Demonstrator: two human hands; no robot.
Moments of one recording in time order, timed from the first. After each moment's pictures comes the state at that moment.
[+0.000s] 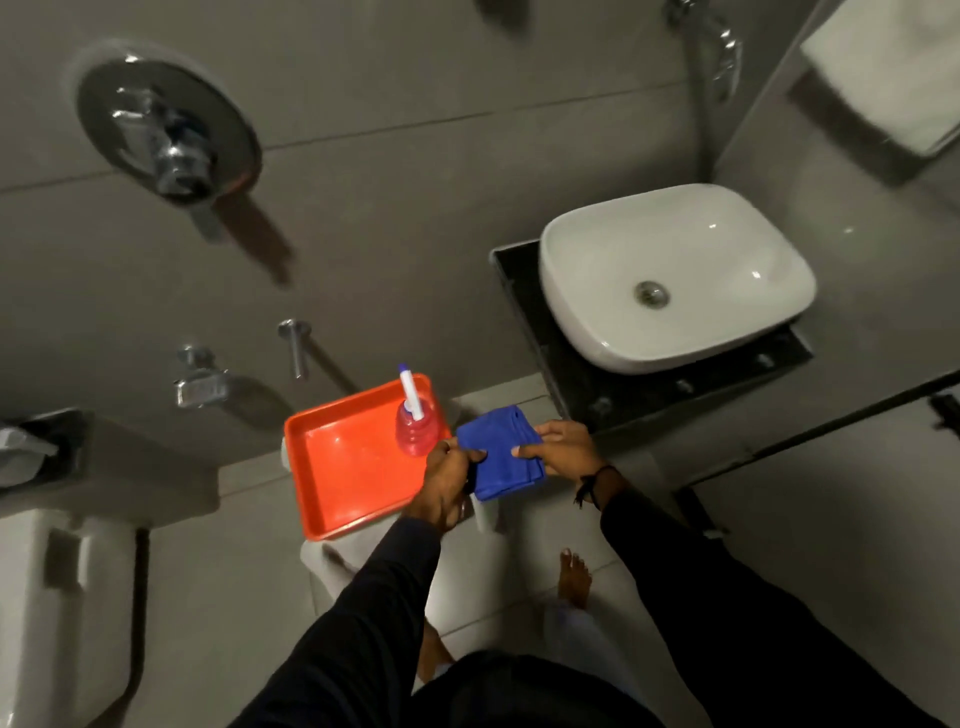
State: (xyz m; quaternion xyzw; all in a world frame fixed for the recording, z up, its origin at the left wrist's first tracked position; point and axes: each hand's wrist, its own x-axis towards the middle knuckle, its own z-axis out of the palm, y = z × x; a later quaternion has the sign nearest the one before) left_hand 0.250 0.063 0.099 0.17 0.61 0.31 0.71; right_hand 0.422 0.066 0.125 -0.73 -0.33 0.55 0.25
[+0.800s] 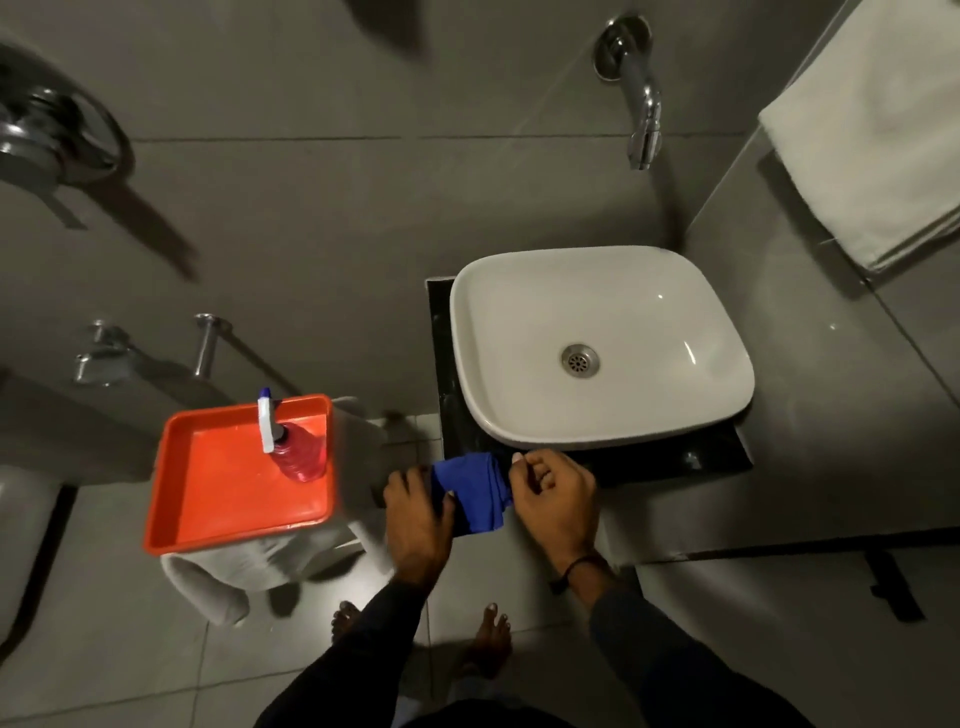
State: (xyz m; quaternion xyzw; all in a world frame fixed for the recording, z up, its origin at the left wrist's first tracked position) left_hand 0.448 0.067 0.050 0.50 0.77 0.24 0.30; right_hand 0.614 0.095 0.126 -0.69 -0.59 0.21 0.38
